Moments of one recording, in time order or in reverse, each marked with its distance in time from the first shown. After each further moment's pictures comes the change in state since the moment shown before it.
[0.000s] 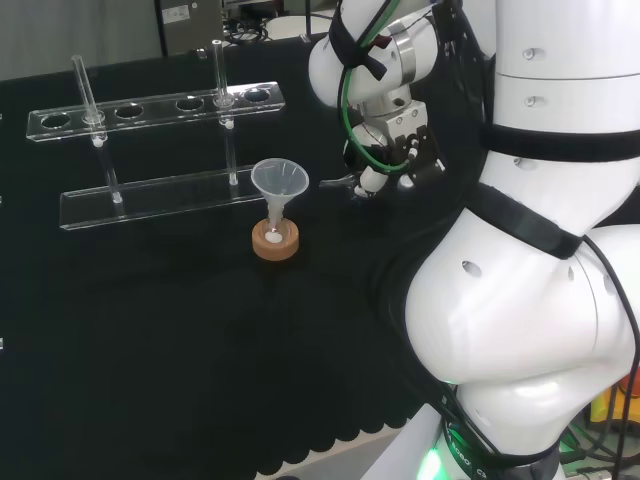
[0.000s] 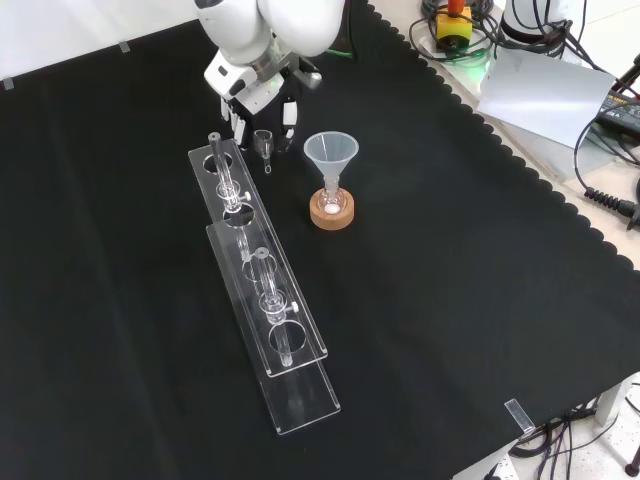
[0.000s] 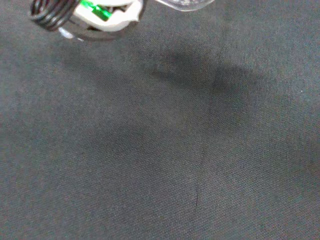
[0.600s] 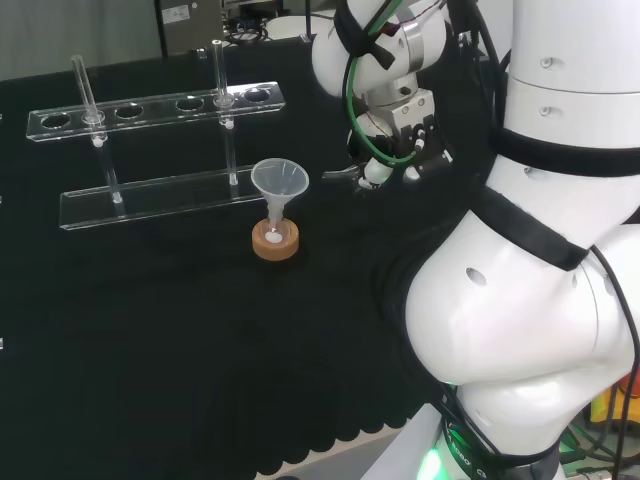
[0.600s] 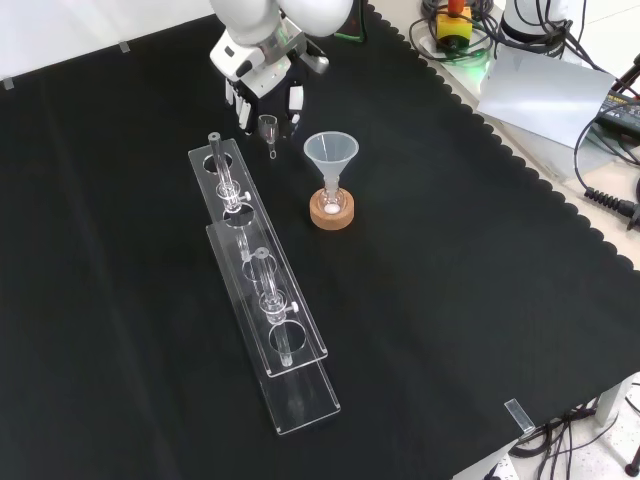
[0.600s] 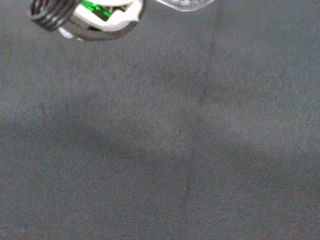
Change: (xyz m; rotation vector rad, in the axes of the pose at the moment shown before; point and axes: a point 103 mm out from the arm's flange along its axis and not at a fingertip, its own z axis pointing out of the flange) arm 0.000 -0.025 -0.022 -0.015 -0.013 0.007
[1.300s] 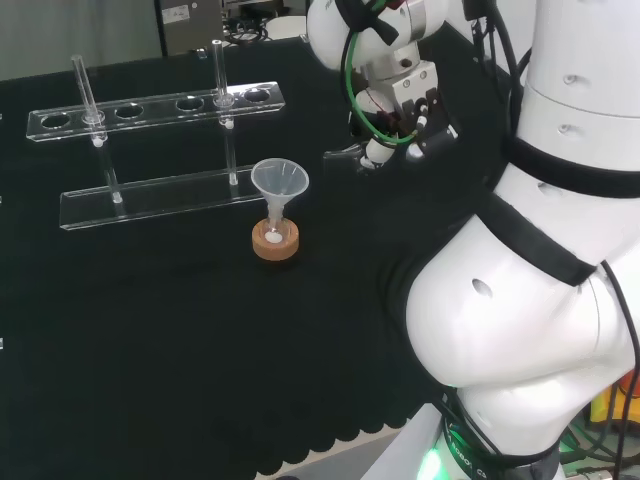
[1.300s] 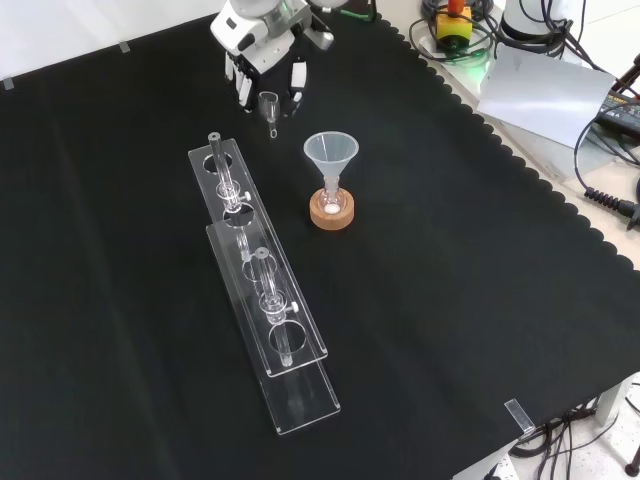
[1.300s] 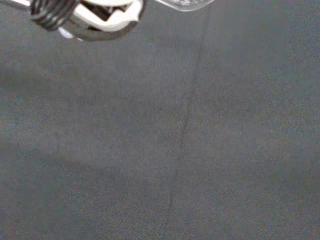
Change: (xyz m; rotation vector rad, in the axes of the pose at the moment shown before) arm -0.002 -0.024 -0.045 -0.006 -0.035 0.023
